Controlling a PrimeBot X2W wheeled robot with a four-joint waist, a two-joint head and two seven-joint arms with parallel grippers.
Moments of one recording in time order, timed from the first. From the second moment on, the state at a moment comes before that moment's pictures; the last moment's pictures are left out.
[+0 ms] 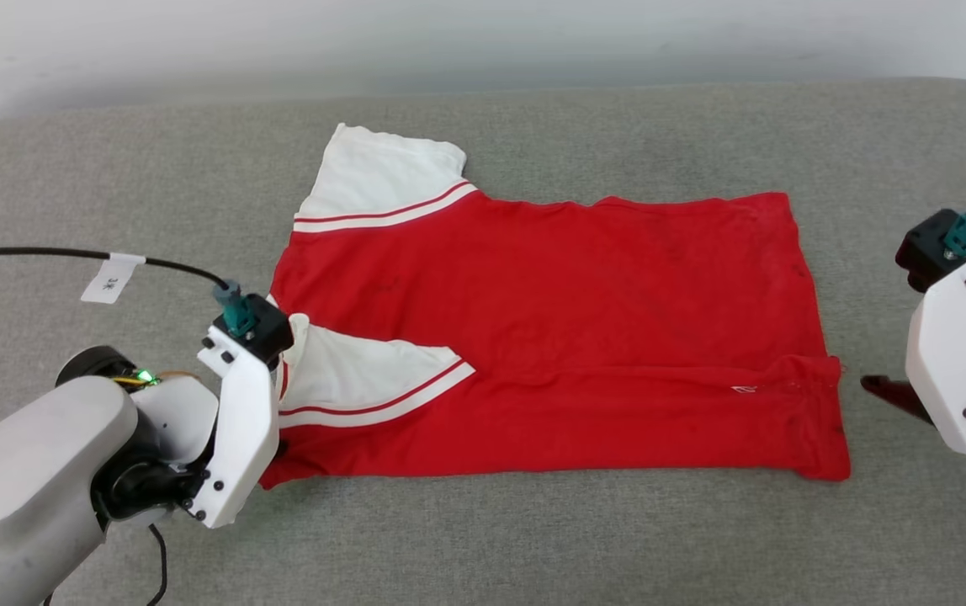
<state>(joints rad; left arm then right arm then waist) -0.80 0.84 -1.09 0.17 -1.08 -0.13 0.78 -0.70 -0.82 0.71 0.19 0.80 0.13 0.88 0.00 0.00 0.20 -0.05</state>
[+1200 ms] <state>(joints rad) -0.72 0.89 -1.13 0.12 -1.13 -0.12 0.70 -0.51 -0.85 0.73 0.23 0.98 0.13 0.67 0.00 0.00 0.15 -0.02</state>
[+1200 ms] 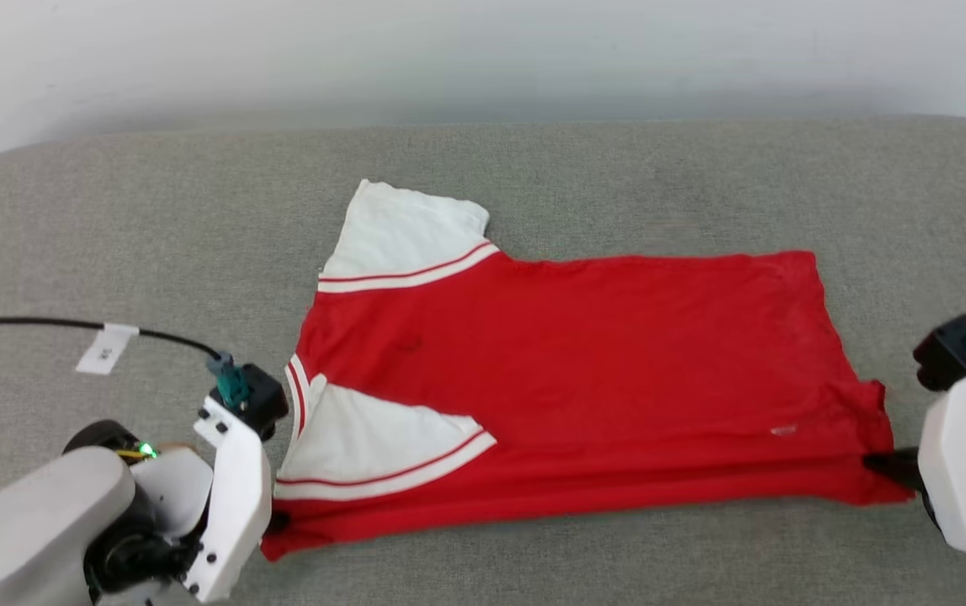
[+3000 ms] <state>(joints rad) -1.32 0.72 -0.94 0.52 -1.03 -0.07 0.74 -0.15 -0.32 0.04 -0.19 0.36 0.13 -0.17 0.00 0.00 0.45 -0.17</state>
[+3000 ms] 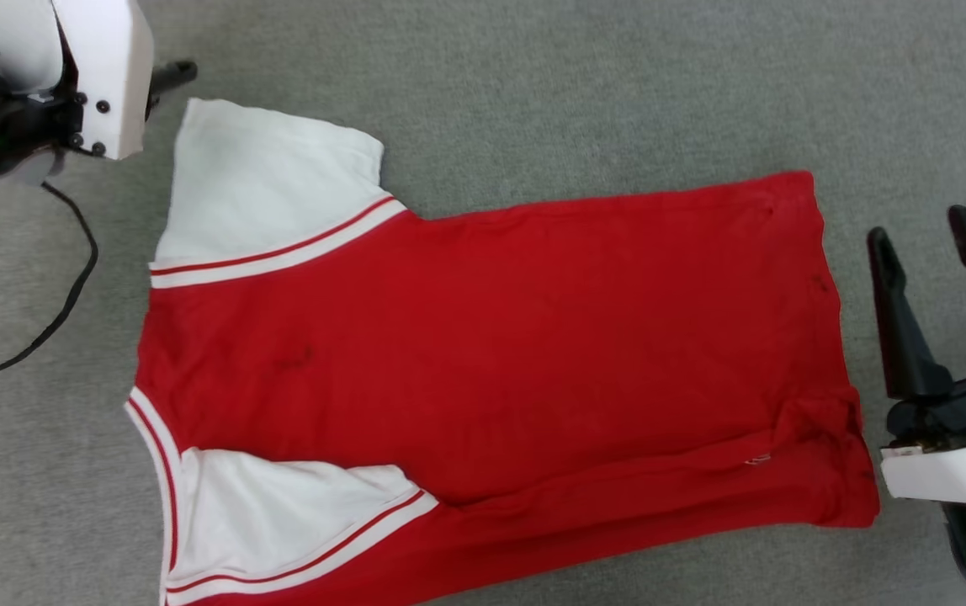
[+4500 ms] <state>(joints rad) -1.31 0.69 -1.11 0.31 -1.04 -0.13 0.80 -0.75 -0.80 0.38 0.08 0.73 0.13 1.00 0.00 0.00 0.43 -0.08</state>
